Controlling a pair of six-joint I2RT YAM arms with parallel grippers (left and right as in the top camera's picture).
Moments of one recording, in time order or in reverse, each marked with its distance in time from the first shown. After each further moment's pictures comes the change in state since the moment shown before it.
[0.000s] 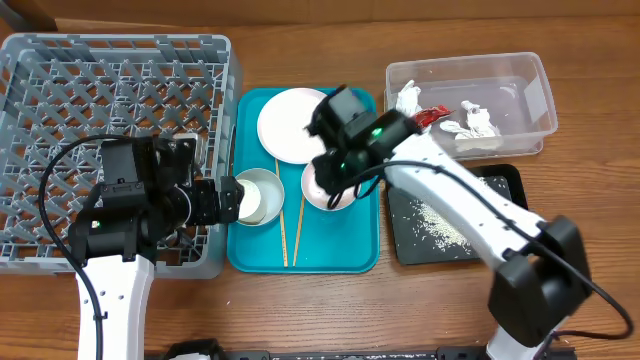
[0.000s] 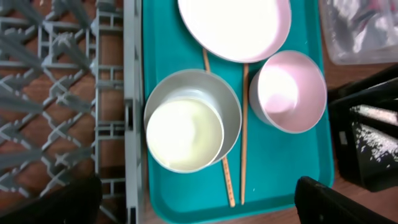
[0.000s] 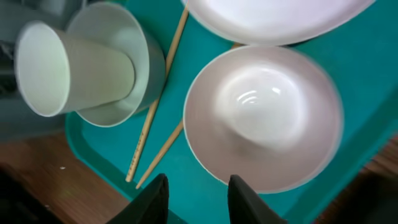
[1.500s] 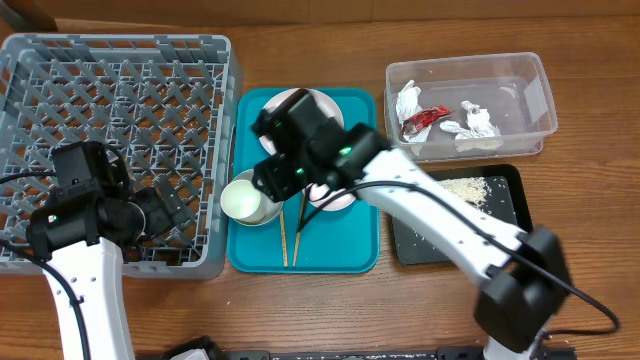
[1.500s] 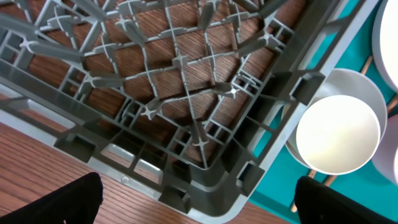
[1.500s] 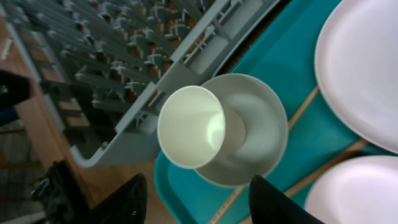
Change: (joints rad) left arm 0.243 0.071 0.066 -0.208 -0.280 -0.215; right arm 0.166 0.047 0.071 0.243 -0.081 0.034
